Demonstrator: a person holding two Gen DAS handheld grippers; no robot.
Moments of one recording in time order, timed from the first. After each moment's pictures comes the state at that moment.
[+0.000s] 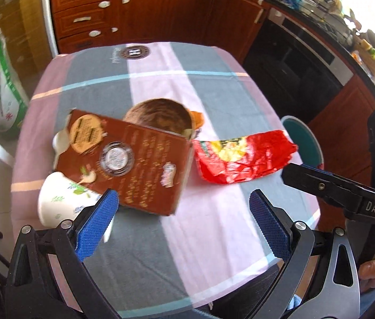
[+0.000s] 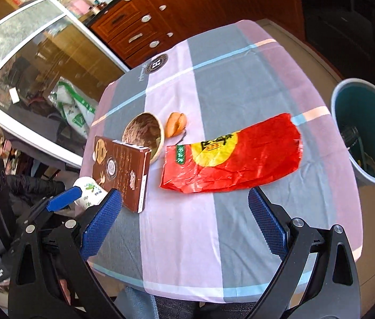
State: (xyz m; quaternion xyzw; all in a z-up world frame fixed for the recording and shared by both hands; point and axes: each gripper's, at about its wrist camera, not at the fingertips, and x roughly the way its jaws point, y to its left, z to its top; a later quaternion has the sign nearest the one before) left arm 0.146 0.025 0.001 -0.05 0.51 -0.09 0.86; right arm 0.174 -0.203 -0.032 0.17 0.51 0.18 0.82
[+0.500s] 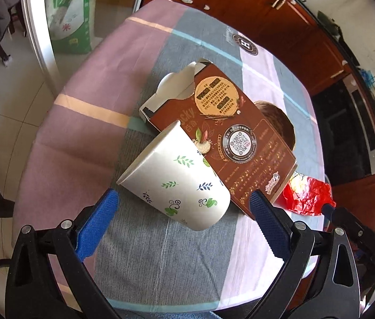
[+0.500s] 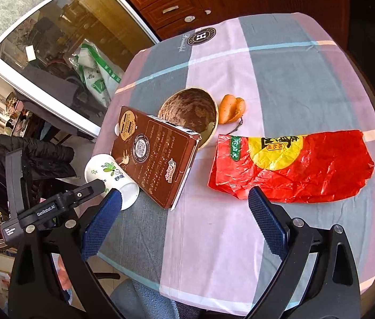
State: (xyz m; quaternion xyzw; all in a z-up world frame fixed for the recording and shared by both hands) left arm 0.136 0.135 -0.047 -0.25 0.54 0.05 0.80; right arm 0.194 -0.137 -0.040 0.12 0.54 0.26 0.79
